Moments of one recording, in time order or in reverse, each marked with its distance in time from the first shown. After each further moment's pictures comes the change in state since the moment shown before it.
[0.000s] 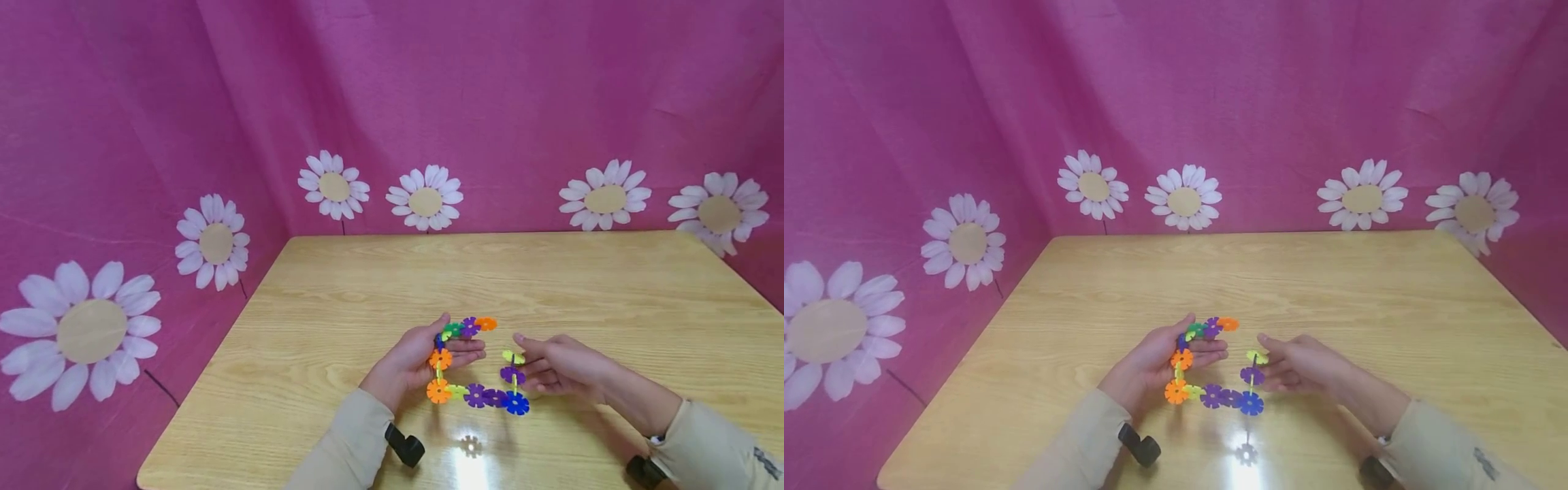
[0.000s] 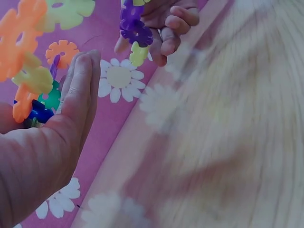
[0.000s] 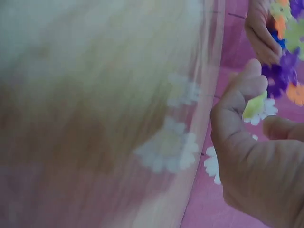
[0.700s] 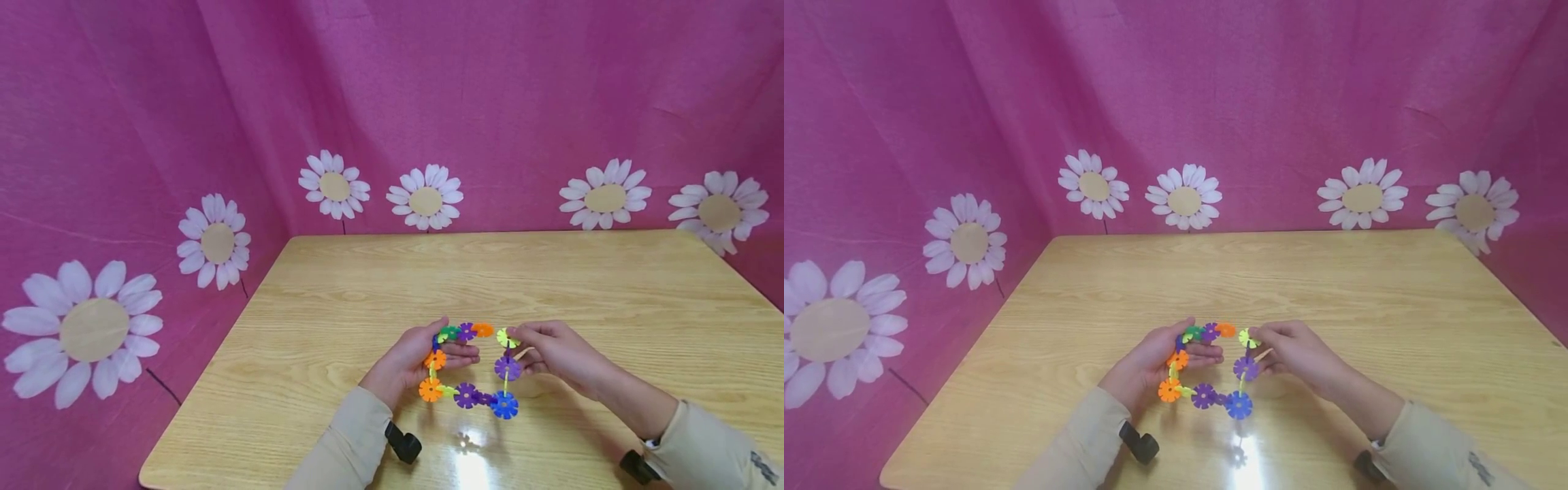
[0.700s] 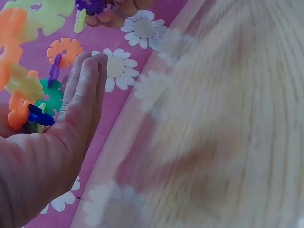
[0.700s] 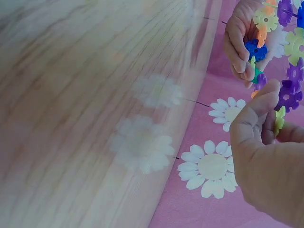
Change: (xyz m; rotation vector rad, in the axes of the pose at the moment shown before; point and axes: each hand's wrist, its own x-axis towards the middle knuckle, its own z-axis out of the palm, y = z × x) left_hand 0.001 -0.003 -0.003 0.082 0.105 -0.036; right_hand -0.005 -0.022 0.018 -0.033 0.125 -0.186
